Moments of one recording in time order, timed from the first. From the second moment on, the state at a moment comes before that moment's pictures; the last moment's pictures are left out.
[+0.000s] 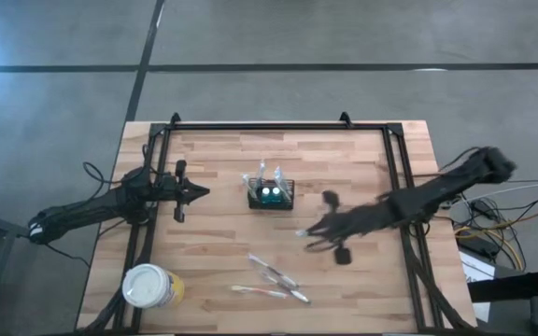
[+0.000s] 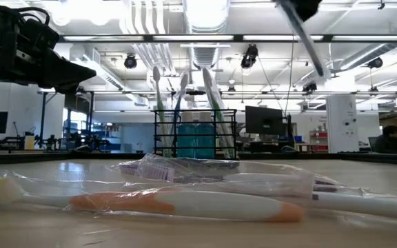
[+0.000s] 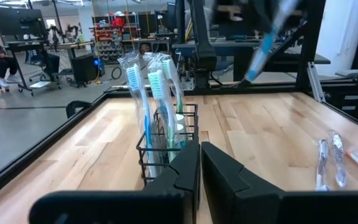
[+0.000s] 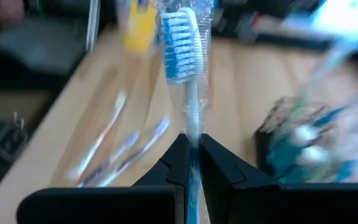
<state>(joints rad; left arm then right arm) 0.34 0.19 0.01 0.09 0.29 0.06 0.38 1.21 0.88 -0.17 0.26 0.11</state>
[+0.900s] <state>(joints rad) 0.34 0.19 0.01 0.07 0.29 0.06 0.34 0.18 0.06 0.36 0.29 0.00</state>
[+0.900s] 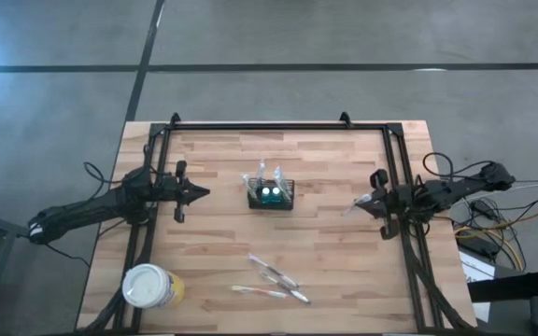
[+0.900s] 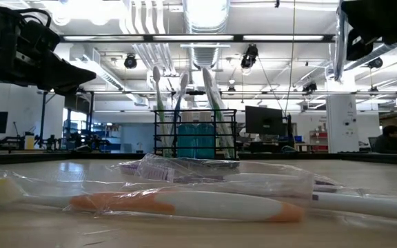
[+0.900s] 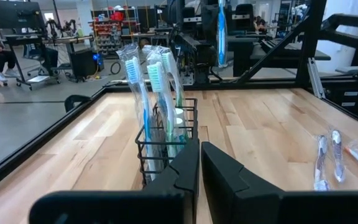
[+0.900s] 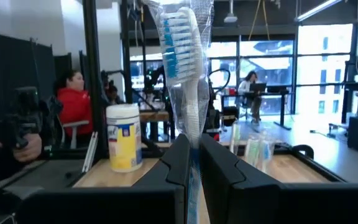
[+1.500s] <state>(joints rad) 0.34 0.19 0.01 0.08 0.29 0.08 0.34 0.20 0.04 0.49 0.43 0.01</state>
